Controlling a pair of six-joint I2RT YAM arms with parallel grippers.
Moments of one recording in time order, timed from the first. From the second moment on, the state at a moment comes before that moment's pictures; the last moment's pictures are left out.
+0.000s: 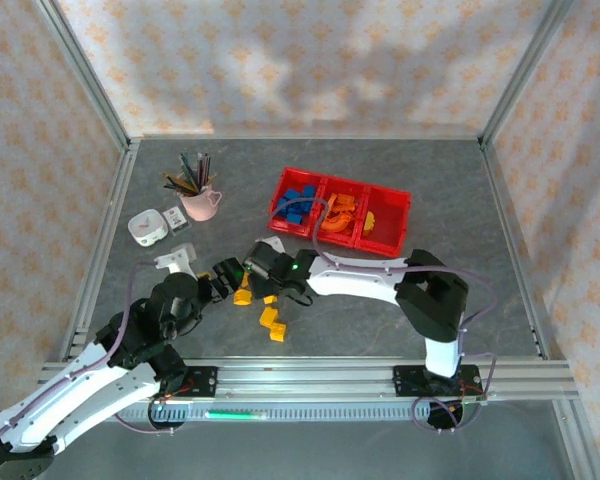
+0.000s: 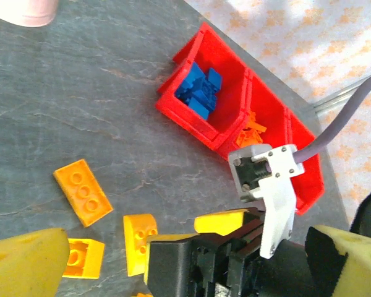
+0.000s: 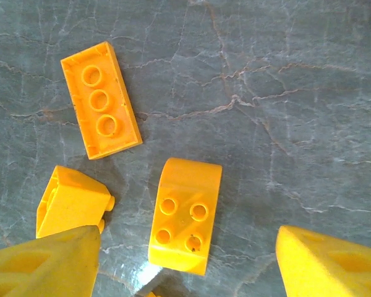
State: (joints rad) left arm -0.76 0.45 0.54 -0.63 -0.40 -1.01; right arm 1.12 1.89 1.34 -0.53 0.21 0.68
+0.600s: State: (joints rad) left arm -0.75 0.43 0.51 -0.73 -0.47 -1.04; right arm 1.12 2.05 1.42 -0.54 0.22 0.73
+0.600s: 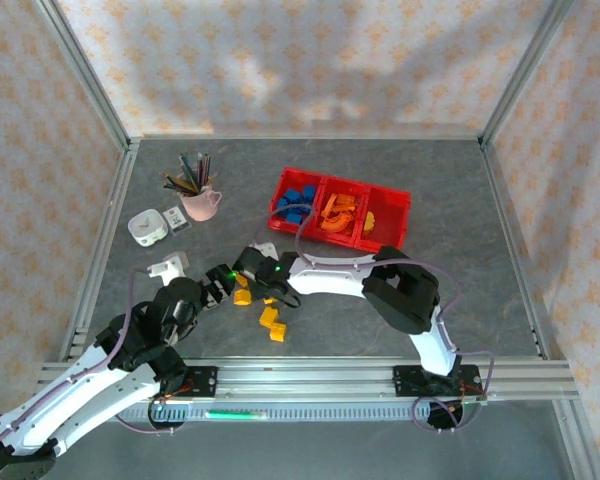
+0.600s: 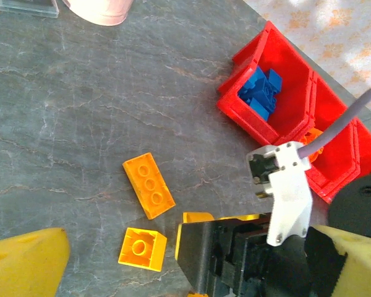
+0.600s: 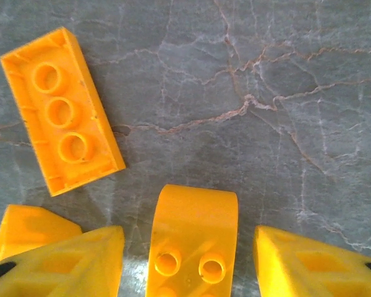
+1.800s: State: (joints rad) left arm -0.75 0.85 0.61 -0.28 -0.25 -0.89; right arm 0.66 1.54 1.15 -0.59 0.33 0.71
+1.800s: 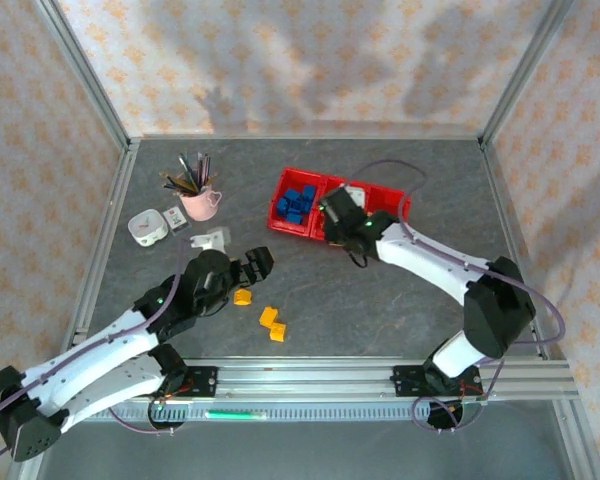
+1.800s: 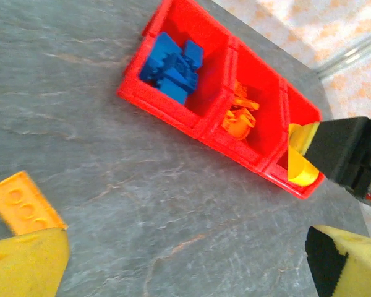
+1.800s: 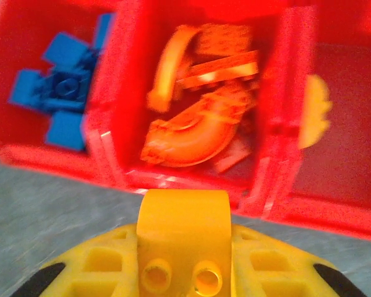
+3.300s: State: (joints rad) left arm -0.73 0.85 0.64 -0.14 -0.21 -0.81; right arm 0.67 1.57 1.20 -0.53 0.25 0.60
